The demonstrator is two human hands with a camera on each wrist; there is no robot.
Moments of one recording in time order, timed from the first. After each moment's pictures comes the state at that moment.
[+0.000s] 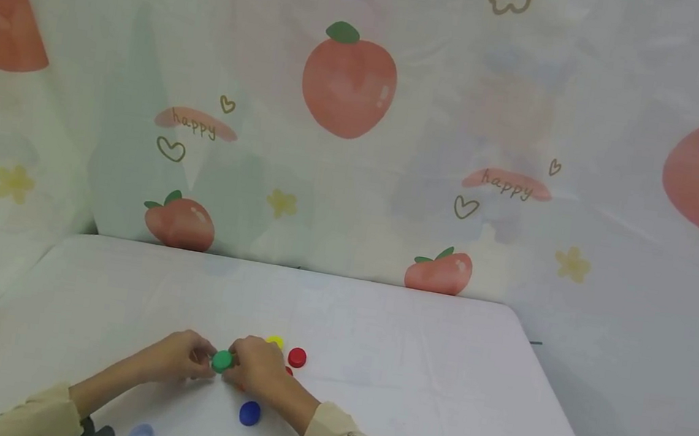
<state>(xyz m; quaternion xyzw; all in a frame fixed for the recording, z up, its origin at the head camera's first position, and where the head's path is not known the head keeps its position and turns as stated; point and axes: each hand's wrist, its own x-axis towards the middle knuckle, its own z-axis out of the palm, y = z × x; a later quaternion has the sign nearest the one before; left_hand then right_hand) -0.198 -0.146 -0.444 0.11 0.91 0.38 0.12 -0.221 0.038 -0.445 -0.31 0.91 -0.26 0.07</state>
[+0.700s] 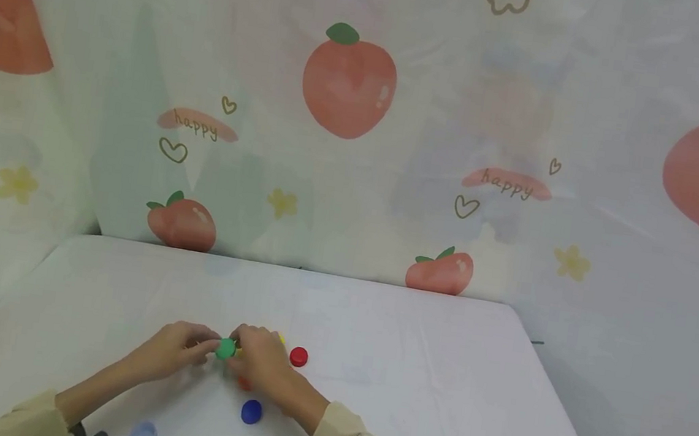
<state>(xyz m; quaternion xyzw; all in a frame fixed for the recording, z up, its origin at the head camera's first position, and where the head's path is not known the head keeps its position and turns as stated) -0.193 -0.151 -0.434 0.17 0.89 0.43 0.02 -0.220 0.042 -0.438 -0.33 0.90 -0.27 0.00</state>
